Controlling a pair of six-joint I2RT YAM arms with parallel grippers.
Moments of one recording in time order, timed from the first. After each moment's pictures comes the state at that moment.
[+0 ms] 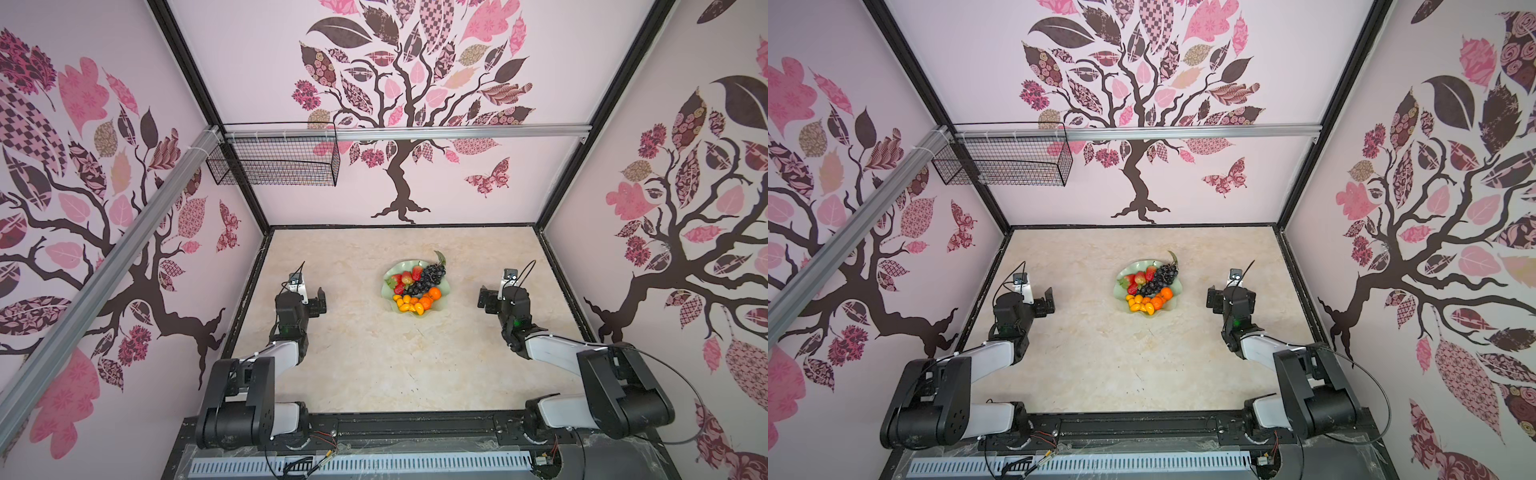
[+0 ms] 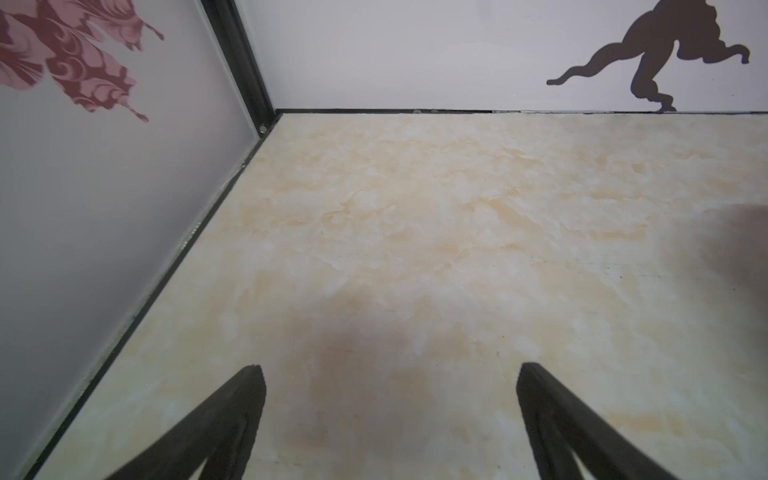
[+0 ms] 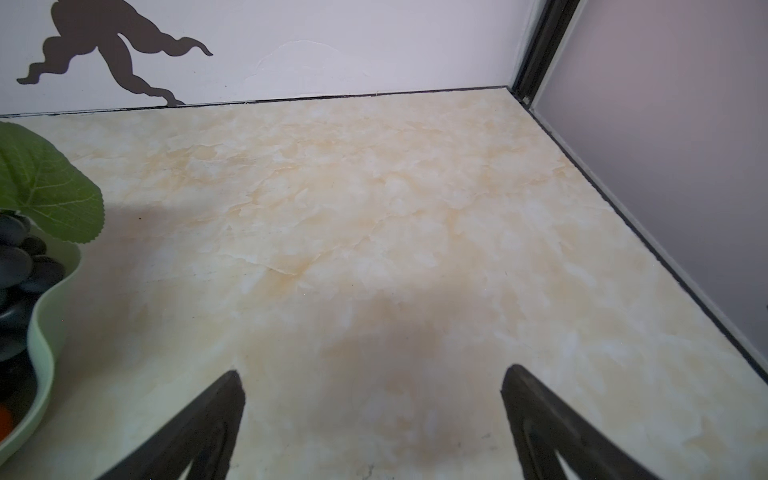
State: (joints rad) left arm 0.03 1.37 0.37 0.60 -0.07 0.02; right arm 0.18 1.40 0.40 0.59 0.29 0.13
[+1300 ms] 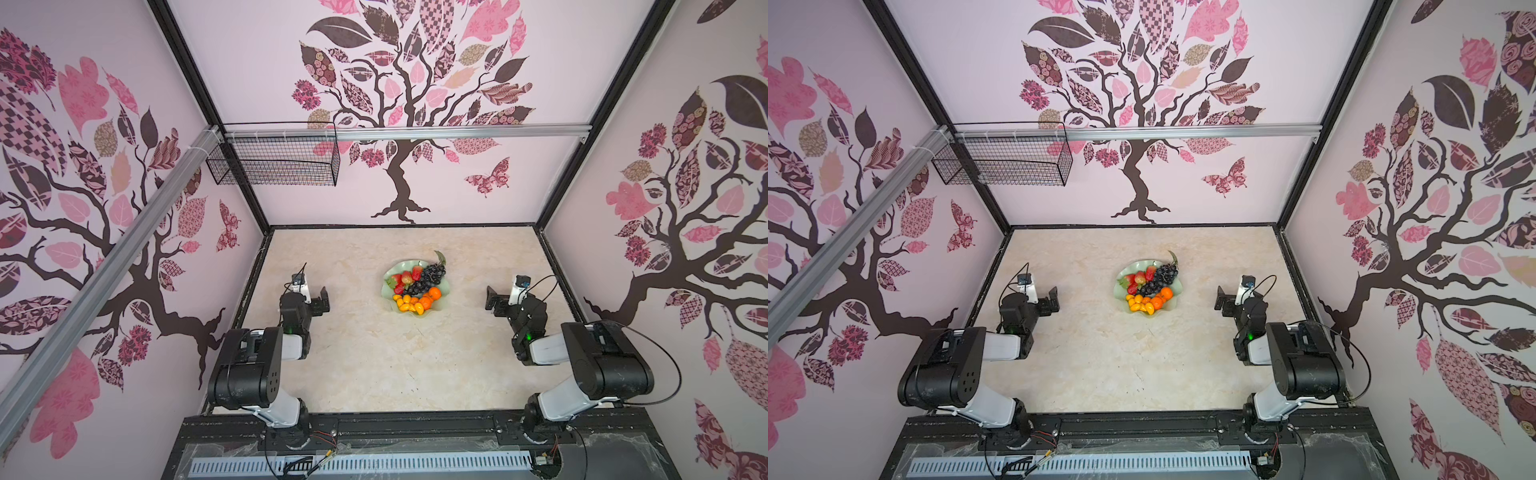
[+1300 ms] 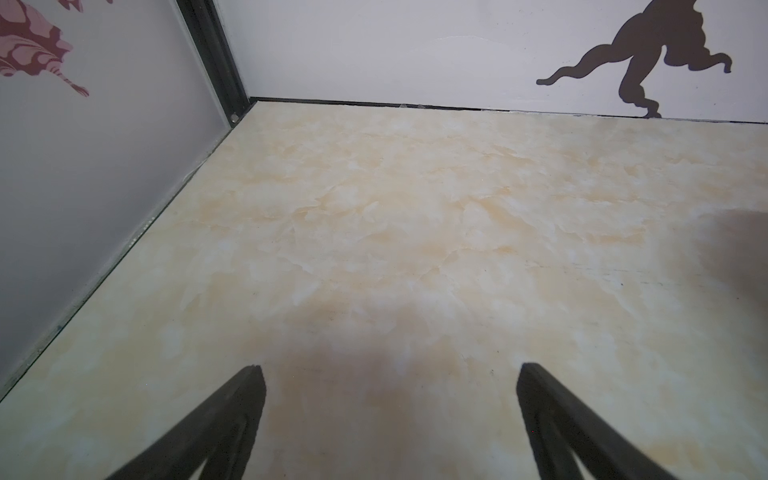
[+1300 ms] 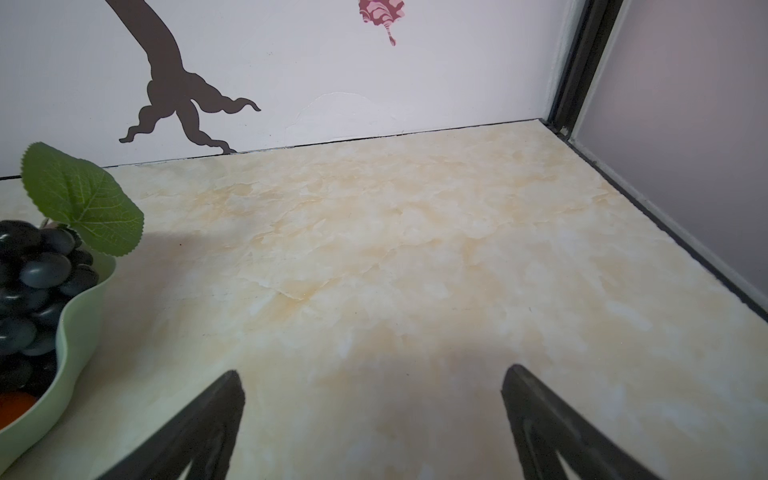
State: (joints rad) left arm 0.04 1.56 0.37 0.84 -0.04 -0.03; right arm 0.00 1.56 0.26 1.06 -0.01 0.10
